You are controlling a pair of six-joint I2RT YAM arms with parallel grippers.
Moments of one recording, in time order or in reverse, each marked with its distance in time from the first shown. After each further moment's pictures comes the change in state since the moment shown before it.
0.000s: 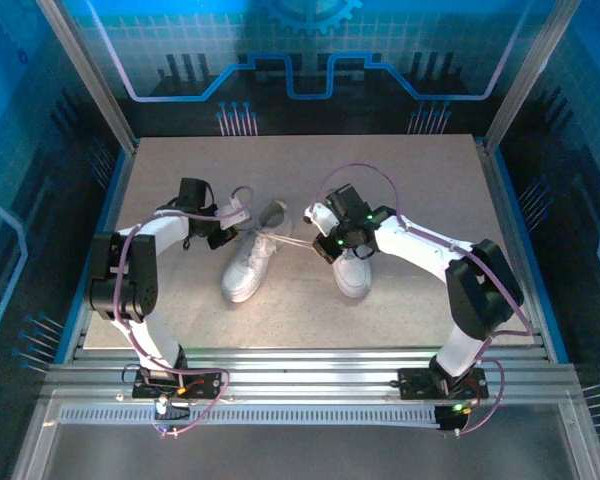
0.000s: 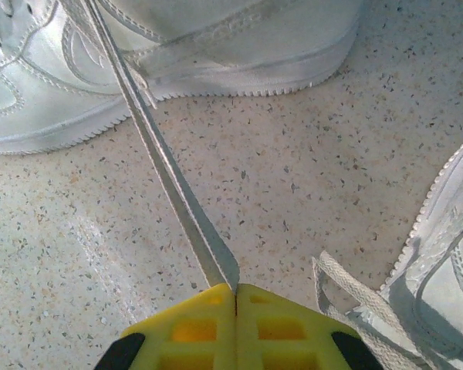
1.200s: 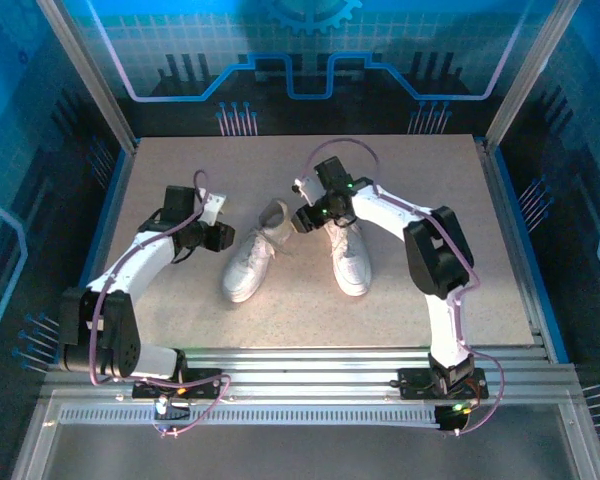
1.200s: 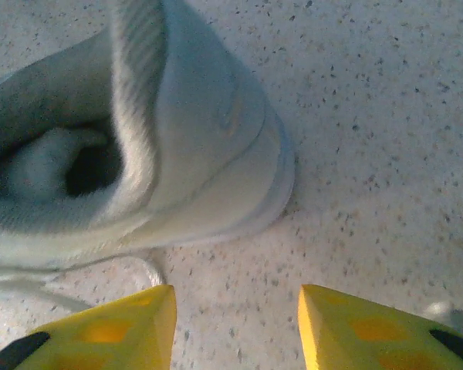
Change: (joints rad) left arm -0.032 -0.356 -0.143 -0.117 -0.068 -0.865; right arm -0.078 0.409 0.435 -0.018 -0.160 0.075
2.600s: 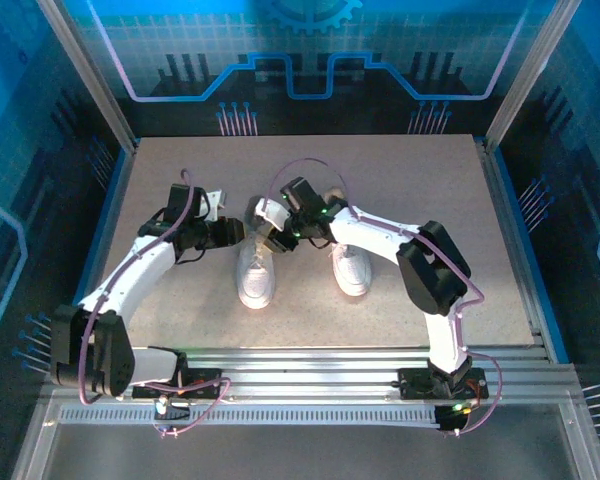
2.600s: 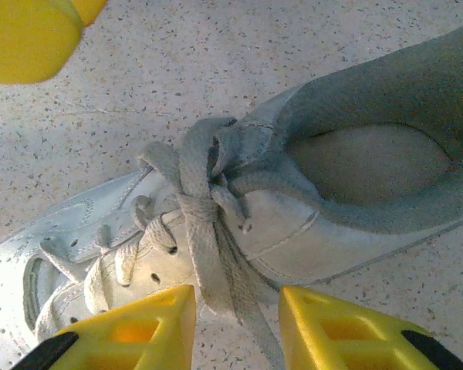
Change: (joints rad) left arm -0.071 -0.079 0.042 -0.060 0.052 -0.417; right arm 0.222 -0.101 -0.111 0.143 0.094 -0.220
